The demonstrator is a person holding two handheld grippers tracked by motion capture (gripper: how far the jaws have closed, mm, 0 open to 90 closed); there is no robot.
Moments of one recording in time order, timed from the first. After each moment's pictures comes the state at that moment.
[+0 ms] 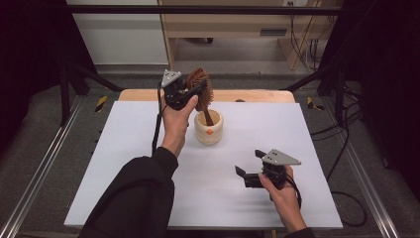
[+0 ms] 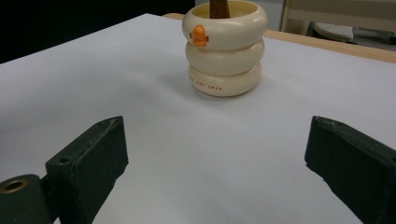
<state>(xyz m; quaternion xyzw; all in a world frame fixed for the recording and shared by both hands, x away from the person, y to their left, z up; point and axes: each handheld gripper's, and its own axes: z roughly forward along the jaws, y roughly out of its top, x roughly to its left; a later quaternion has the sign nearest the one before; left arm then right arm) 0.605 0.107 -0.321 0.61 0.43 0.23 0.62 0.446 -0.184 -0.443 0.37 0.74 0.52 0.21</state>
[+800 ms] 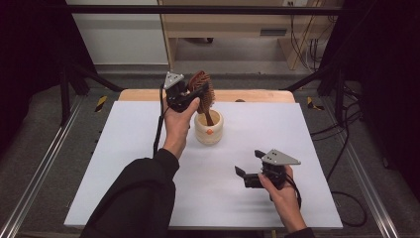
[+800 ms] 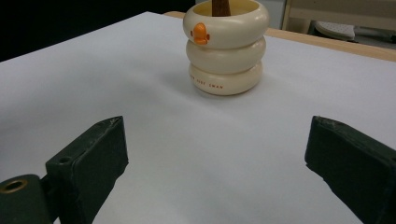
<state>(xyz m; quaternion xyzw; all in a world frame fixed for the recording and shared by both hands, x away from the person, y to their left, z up) 0.604 0.102 -0.327 0.62 0.43 0.23 0.61 0.446 -0.183 -0.443 0.37 0.74 0.52 0.20</state>
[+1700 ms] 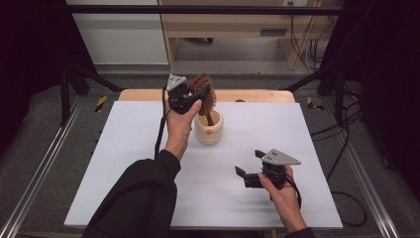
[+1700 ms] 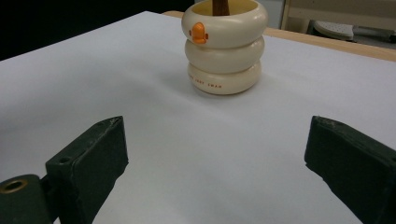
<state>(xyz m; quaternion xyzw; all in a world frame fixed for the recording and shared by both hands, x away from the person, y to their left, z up) 0.604 0.098 -0.335 0.63 0.43 0.22 0.61 0.446 -0.183 -0.443 0.37 0.74 0.52 0.21</state>
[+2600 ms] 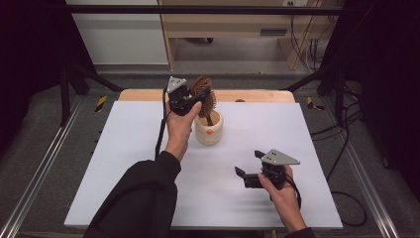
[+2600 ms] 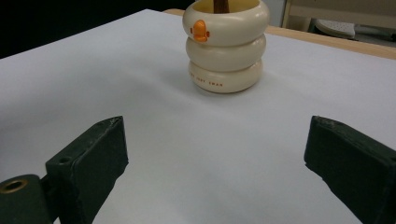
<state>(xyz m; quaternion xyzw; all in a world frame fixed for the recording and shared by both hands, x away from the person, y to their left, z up) 0.605 0.098 -0.342 0.63 0.44 0.22 0.61 0.446 -0.183 -0.444 0.37 0.75 0.52 0.20</state>
